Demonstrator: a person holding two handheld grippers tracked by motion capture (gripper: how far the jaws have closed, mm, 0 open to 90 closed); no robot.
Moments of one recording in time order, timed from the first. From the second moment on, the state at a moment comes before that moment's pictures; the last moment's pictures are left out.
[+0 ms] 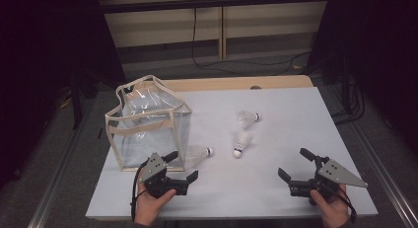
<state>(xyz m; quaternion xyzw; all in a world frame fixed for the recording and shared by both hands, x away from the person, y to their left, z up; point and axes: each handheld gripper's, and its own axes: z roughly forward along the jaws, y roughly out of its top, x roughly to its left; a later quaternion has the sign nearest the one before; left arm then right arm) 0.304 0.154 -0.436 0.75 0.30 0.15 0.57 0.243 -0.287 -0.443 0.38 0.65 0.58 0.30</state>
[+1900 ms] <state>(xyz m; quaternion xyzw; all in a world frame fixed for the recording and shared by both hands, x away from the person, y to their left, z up) 0.312 0.106 -0.439 0.79 0.32 0.14 0.50 0.242 -0.284 -0.439 0.37 0.66 0.58 0.31</state>
